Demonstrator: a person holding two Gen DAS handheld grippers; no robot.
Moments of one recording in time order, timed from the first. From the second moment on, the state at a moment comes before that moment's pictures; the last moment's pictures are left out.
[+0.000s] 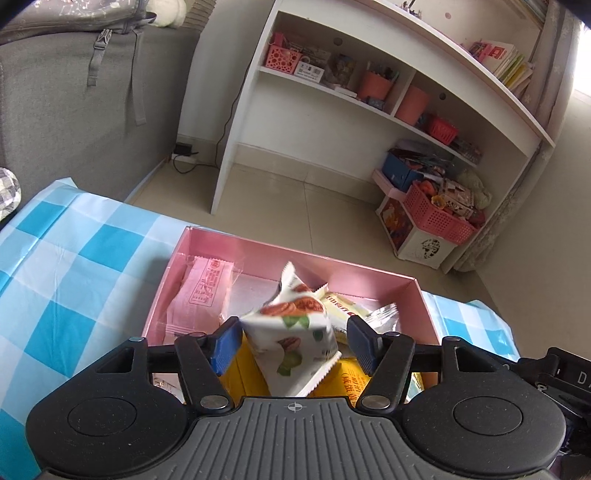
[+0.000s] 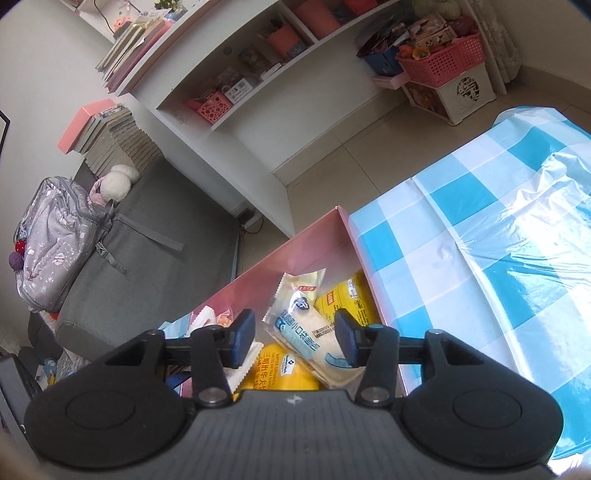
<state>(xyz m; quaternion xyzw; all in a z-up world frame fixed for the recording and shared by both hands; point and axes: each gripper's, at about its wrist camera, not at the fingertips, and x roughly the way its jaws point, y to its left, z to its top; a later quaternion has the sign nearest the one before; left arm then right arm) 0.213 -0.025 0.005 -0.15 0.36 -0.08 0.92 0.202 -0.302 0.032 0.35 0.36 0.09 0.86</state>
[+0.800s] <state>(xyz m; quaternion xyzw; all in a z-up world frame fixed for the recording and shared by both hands) 0.135 -0.002 0.040 -0.07 0.40 -0.07 0.91 0.158 -0.330 0.070 0.24 0.39 0.08 0.89</state>
